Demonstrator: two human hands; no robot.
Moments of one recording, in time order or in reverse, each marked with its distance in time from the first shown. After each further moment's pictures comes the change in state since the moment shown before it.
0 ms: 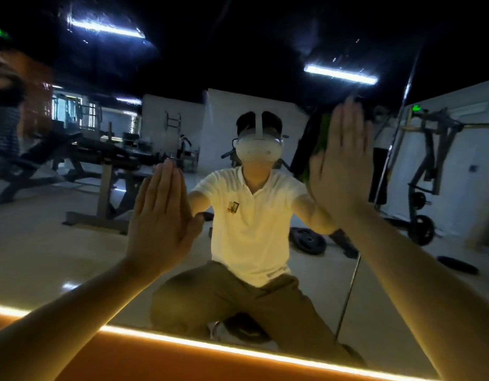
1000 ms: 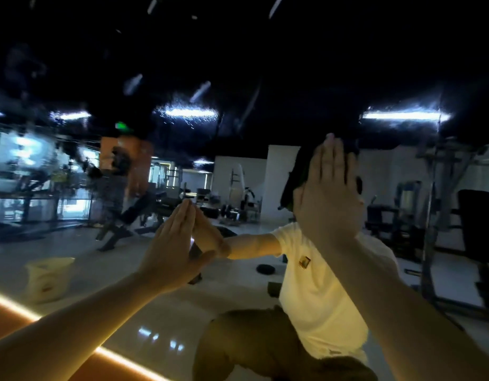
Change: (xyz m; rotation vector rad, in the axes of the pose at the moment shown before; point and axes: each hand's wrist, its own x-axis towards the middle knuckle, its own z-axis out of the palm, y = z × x) left_hand 0.040 -0.039 -0.059 -0.031 -0.304 -0.222; right_hand 0.044 -0.057 -0.002 0.155 0.050 -0.057
